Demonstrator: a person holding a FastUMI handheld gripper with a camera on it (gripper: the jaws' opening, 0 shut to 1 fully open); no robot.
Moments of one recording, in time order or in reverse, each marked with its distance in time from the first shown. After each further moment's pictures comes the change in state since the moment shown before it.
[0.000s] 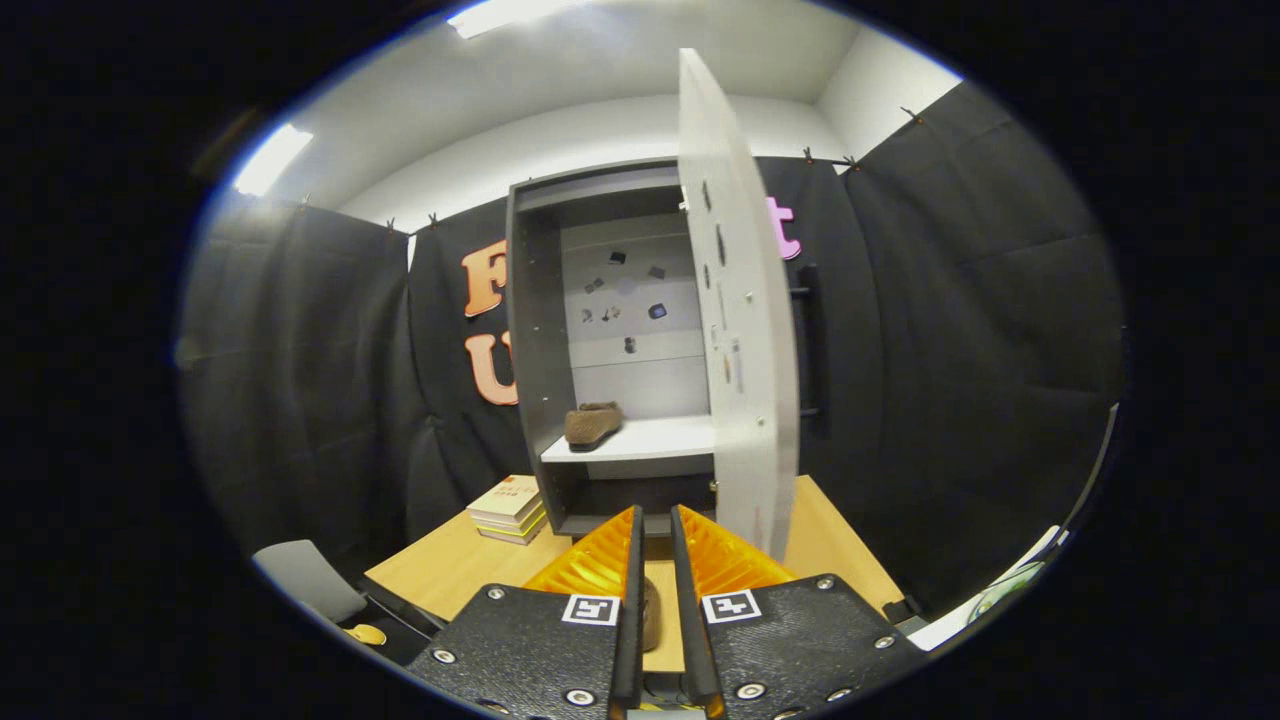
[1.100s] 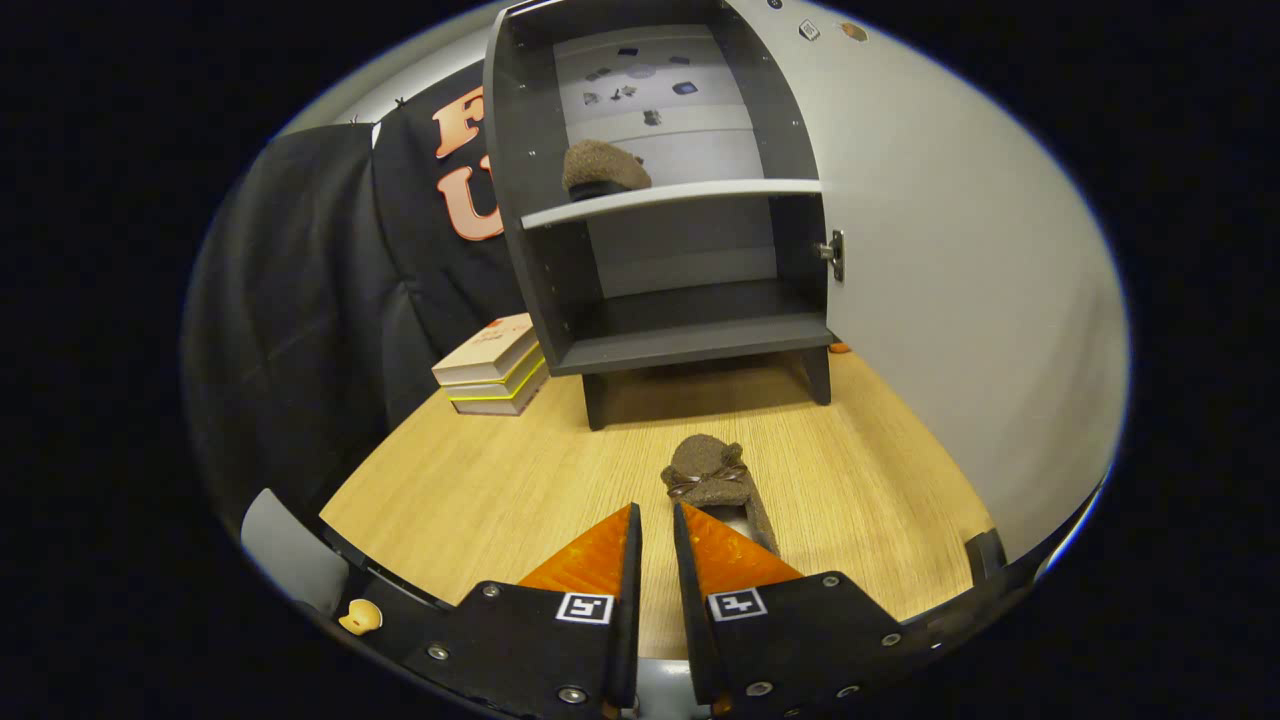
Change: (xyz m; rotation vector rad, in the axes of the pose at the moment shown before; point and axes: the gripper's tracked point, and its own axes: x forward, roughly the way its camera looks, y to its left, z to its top) arm 0.177 0.063 -0.280 0.066 0.452 -0.007
